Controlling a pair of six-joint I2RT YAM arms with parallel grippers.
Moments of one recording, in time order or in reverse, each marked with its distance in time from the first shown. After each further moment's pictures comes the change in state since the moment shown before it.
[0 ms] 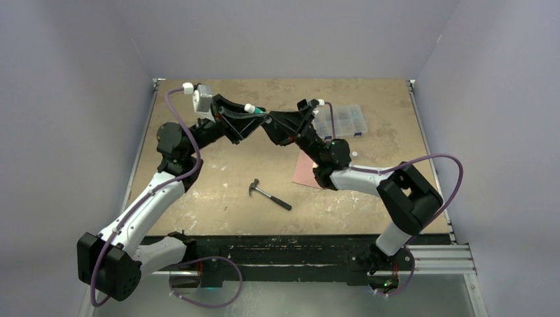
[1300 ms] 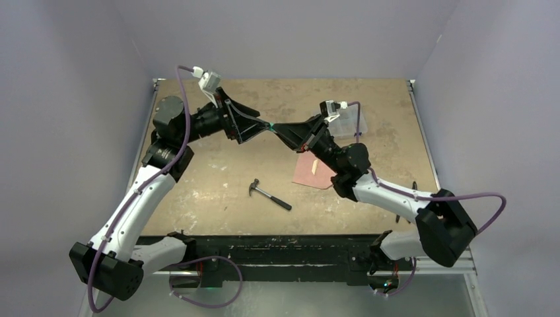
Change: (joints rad) left arm 0.039 0.011 0.238 -0.646 0.063 -0.013; right arm -0.018 -0.281 -0.126 -0.289 -0.025 -0.378
